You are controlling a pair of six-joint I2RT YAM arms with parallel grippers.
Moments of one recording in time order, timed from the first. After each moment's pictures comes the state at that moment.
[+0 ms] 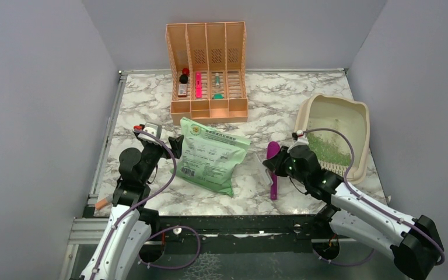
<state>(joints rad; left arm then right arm) -0.18 0.52 0.39 0.11 0.18 -0.04 0.70 0.83 0.44 -0.12 0.15 0.75</state>
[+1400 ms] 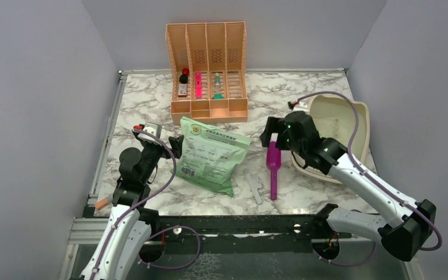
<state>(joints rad) -0.18 0.52 0.39 0.10 0.17 -0.04 0.69 1.07 0.90 -0.50 0.22 0.60</state>
